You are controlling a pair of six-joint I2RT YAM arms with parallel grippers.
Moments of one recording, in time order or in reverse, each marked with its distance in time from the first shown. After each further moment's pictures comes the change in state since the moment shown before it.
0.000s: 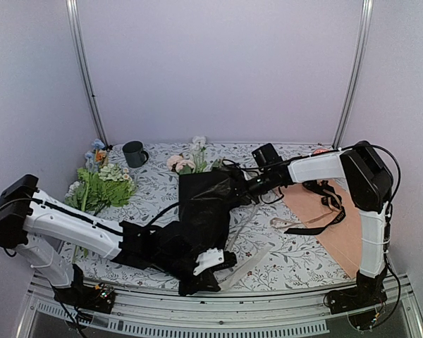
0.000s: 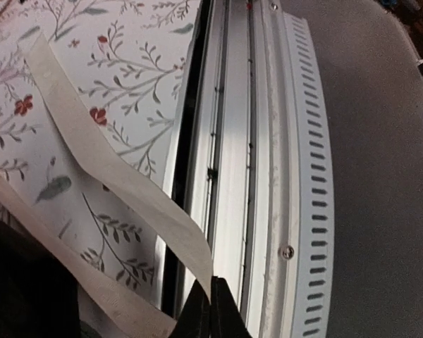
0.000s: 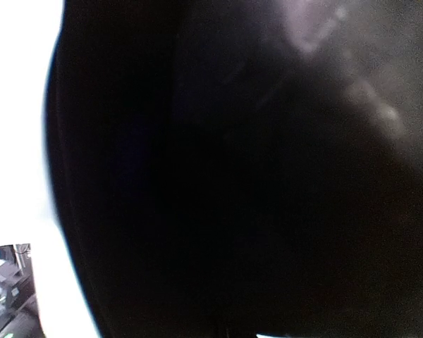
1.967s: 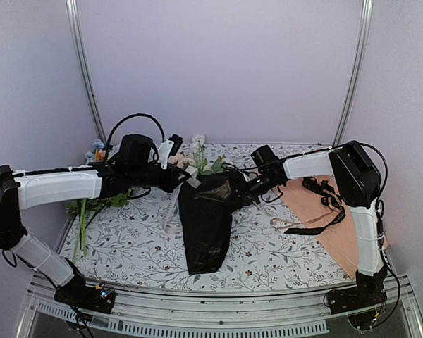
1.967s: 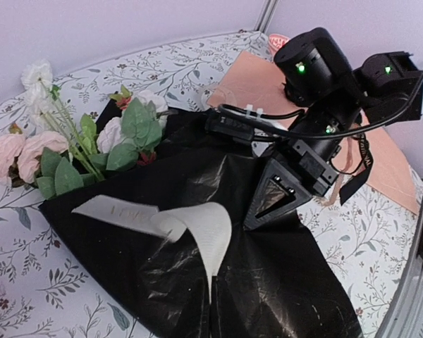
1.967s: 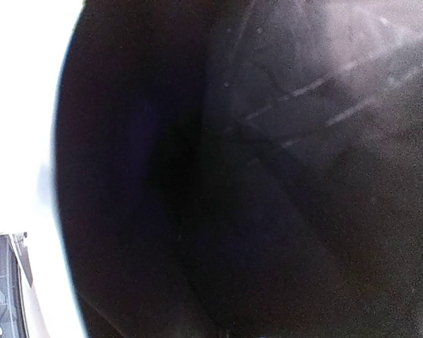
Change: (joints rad) left arm 0.650 -0.077 0.198 0.046 -0.154 -0.127; right arm -0.043 0.130 0.130 -0.142 -0.066 -0.133
